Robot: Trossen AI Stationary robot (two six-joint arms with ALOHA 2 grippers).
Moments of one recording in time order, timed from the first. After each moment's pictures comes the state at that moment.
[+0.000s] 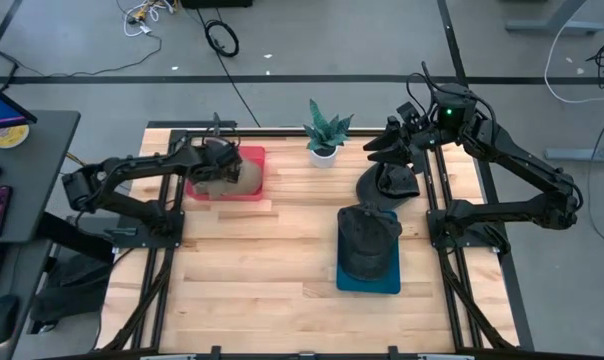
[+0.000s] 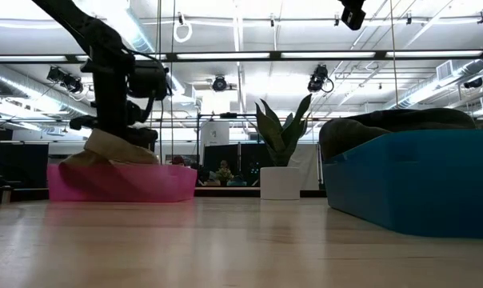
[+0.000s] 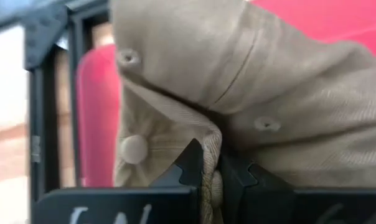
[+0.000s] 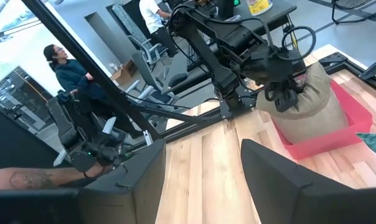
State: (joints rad) left arm 0.54 1.32 0.74 -0.73 -0.56 -0.73; right arm -0.54 1.01 1.23 -0.46 -0.75 0.38
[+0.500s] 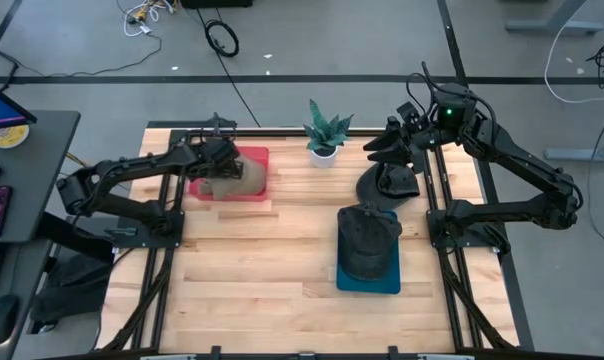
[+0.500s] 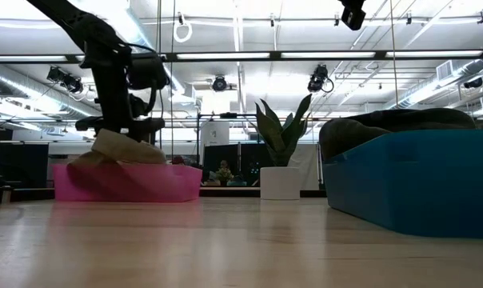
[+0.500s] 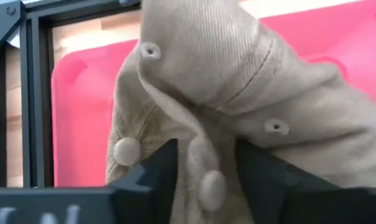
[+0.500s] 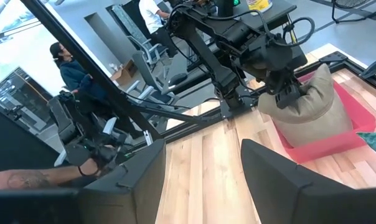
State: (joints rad) left arm 0.56 1.27 0.74 -0.65 -0.45 -0.73; right arm -0.54 1.01 1.23 -0.46 -0.75 0.38
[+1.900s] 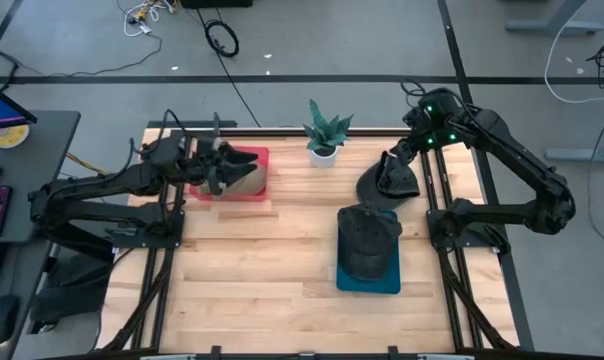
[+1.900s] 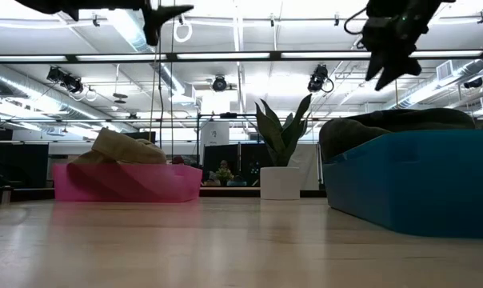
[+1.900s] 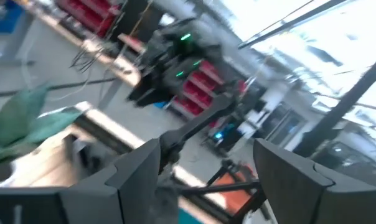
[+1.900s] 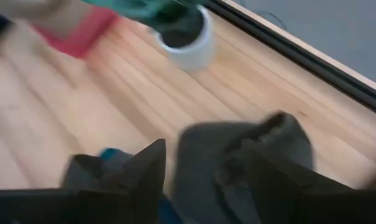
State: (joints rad) left arm 0.23 0.84 0.74 0.24 0.09 -0.64; right arm -0.79 1.07 1.23 -1.13 -0.20 0.16
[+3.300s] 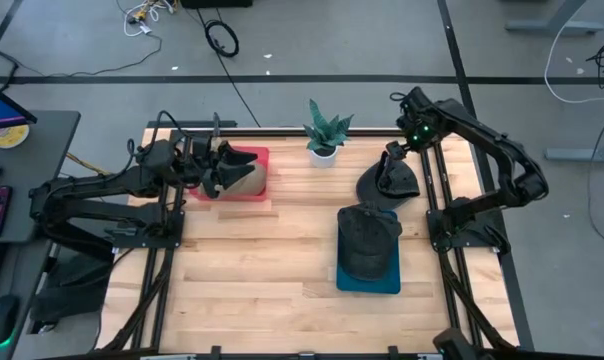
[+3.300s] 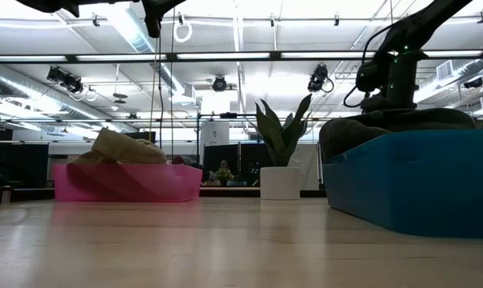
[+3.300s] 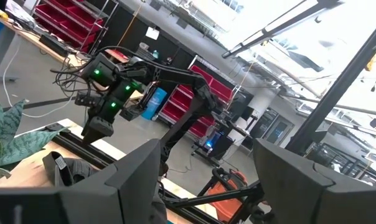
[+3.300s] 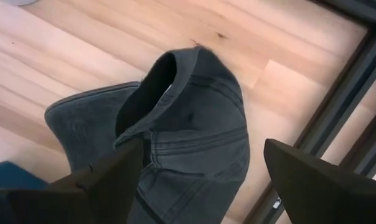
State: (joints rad) left arm 0.19 0.84 0.74 0.32 0.07 -0.62; right arm -1.04 1.38 1.07 -1.08 -0.09 0.09
